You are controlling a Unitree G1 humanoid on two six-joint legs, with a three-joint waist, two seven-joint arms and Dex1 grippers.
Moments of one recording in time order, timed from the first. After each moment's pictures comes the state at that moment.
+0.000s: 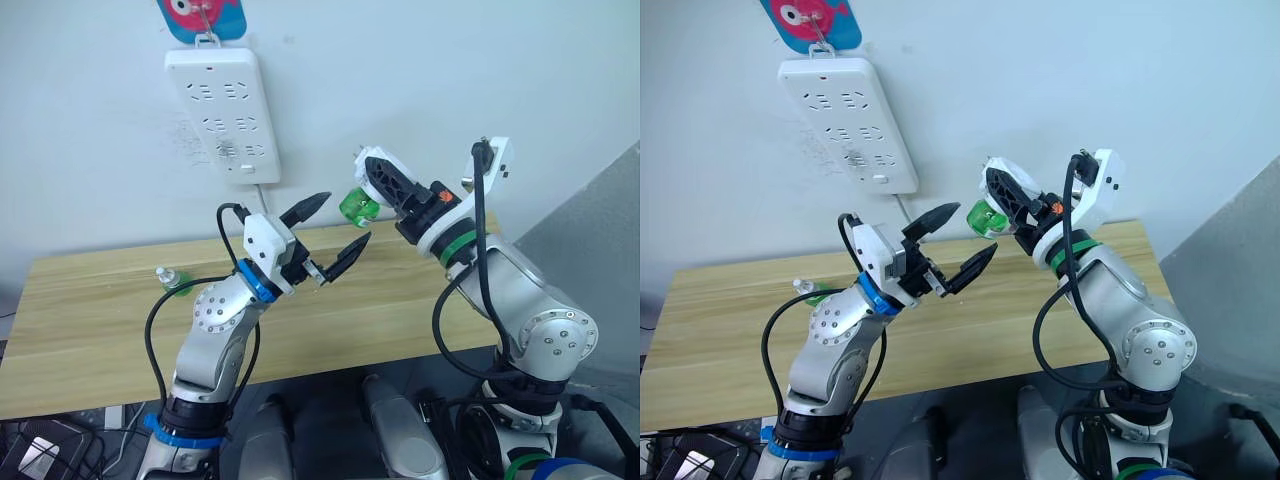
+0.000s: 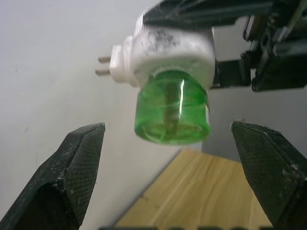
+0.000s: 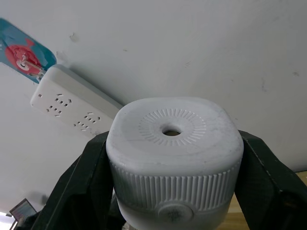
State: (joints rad) left arm -0.27 0.27 -0.08 -0.32 -0.32 0.08 -0.62; right arm -0.56 -0.04 -0.17 -0.61 1.32 0.92 -0.54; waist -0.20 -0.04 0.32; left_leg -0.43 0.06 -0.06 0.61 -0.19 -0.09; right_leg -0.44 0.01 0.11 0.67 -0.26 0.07
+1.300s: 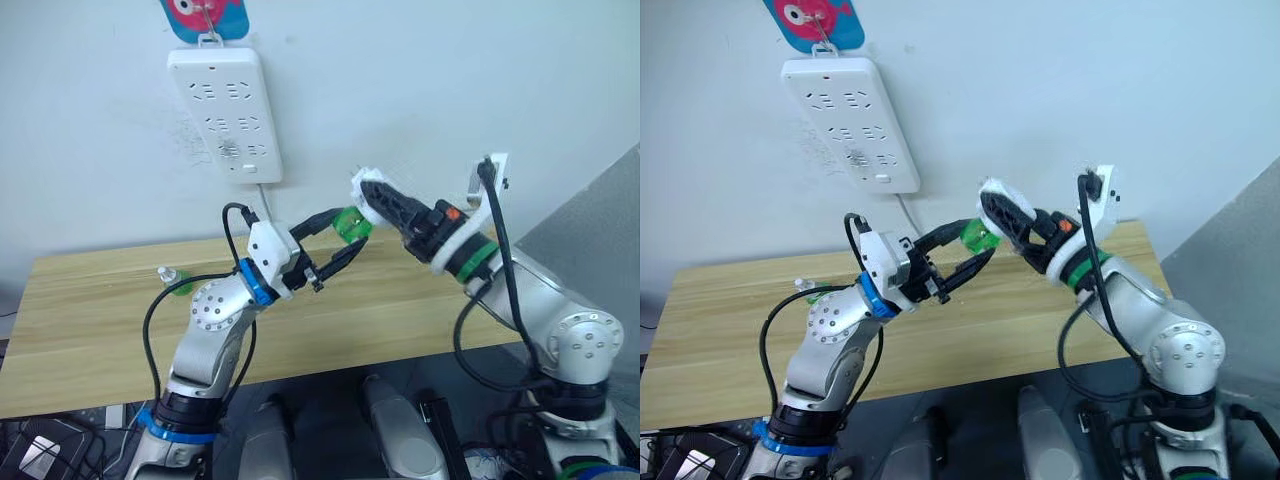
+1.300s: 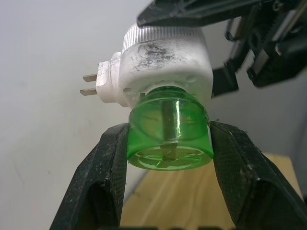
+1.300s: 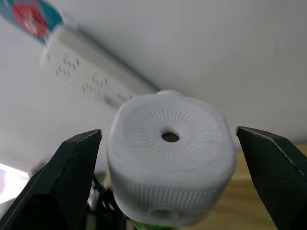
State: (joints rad) left arm -0.26 0.40 -0.10 -0.27 -0.31 -0.03 -0.79; right arm -0.43 -0.49 -0.09 -0.54 1.69 0.84 -0.40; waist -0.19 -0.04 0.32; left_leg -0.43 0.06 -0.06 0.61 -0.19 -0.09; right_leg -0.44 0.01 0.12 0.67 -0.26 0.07
